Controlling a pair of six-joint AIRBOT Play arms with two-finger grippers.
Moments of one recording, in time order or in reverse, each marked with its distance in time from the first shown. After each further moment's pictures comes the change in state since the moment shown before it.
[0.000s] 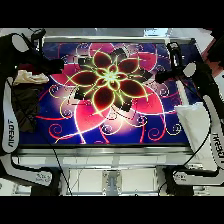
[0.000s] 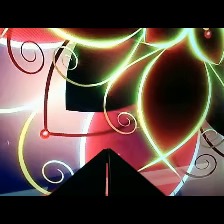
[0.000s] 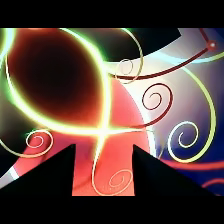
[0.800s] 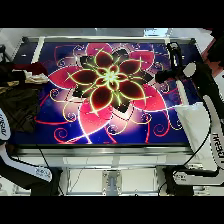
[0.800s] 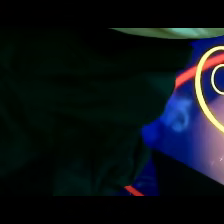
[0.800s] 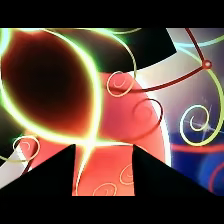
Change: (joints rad) left arm 0.348 -0.122 0.000 0.426 -0.016 -0.076; right arm 0.000 0.000 0.000 0.011 -0.009 -0.001
